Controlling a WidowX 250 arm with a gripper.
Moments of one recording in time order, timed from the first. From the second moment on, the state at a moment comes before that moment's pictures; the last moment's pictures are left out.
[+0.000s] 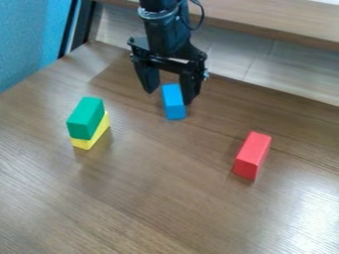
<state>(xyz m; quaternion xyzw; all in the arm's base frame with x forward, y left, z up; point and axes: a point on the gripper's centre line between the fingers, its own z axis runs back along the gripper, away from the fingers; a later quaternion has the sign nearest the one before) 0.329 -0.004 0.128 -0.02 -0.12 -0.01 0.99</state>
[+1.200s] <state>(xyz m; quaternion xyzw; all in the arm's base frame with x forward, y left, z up) 0.277 0.097 0.144 0.01 -0.11 0.12 0.99</state>
